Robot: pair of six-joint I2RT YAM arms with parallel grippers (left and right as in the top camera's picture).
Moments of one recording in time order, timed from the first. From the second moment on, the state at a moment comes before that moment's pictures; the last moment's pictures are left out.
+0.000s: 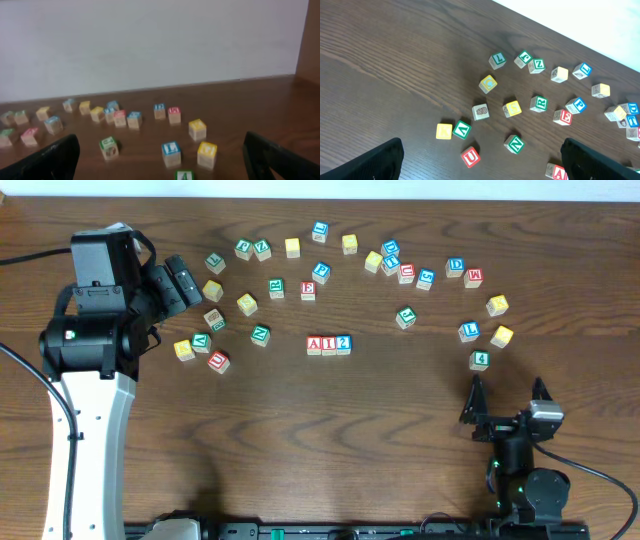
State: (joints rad) left arm 0.04 1.34 1.45 -0.92 -0.07 -0.38; right arm -0.04 0.01 0.01 0.02 -0.01 0.12
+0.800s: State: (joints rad) left arm 0.04 1.34 1.45 -0.92 -0.07 -0.38; right arm -0.04 0.02 0.01 -0.07 -0.05 0.12
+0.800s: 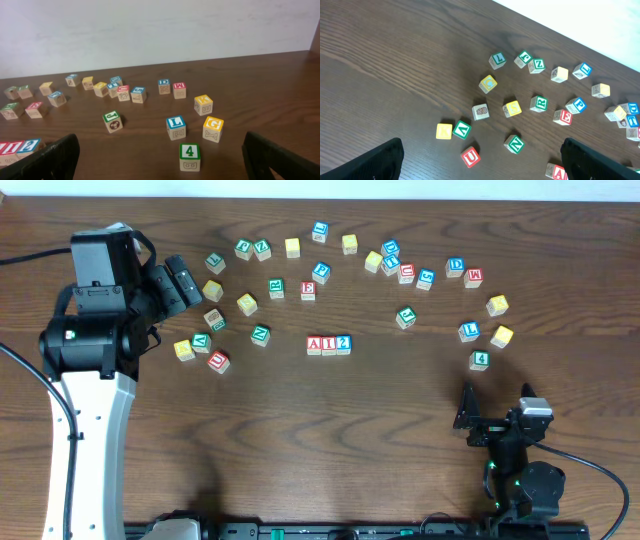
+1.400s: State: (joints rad) left arm 0.04 1.34 1.45 -0.92 -0.07 -0.38; right arm -0.04 0.02 0.01 -0.07 -0.05 0.12
